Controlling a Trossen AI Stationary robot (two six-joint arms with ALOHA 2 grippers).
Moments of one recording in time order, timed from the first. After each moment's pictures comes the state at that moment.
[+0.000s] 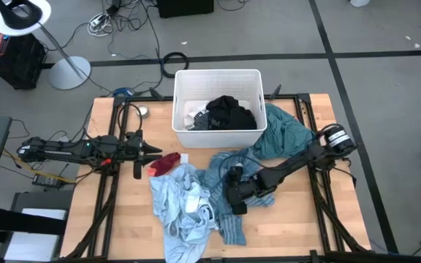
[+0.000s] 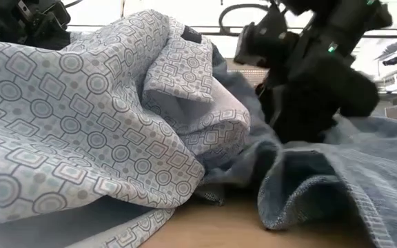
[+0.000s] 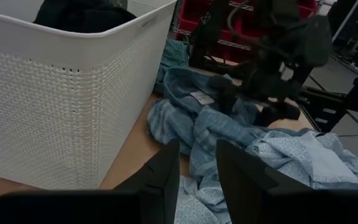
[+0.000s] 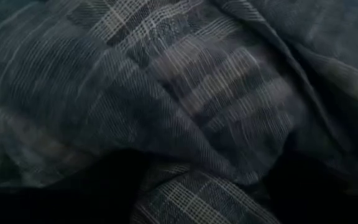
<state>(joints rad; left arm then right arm) -0.08 0.32 0.27 -0.16 -0.15 -0.28 0.39 1.84 1.04 -0.22 0.32 0.23</state>
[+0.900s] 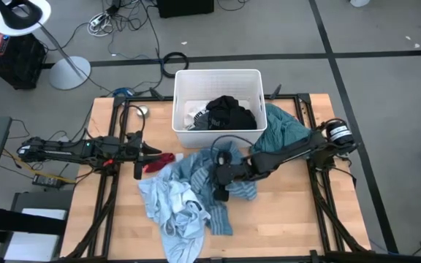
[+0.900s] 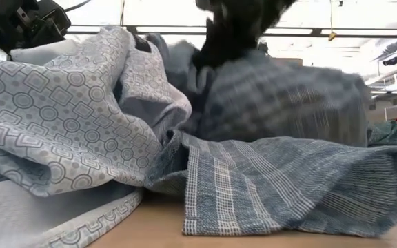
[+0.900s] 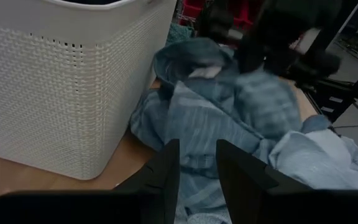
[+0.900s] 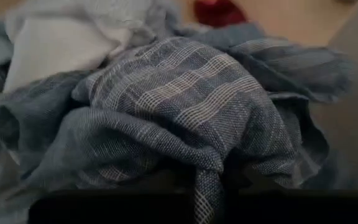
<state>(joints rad) -0.08 0.32 0.27 -0.22 -0.15 -0.29 0.26 1.78 1.25 -0.23 0.33 0.20</state>
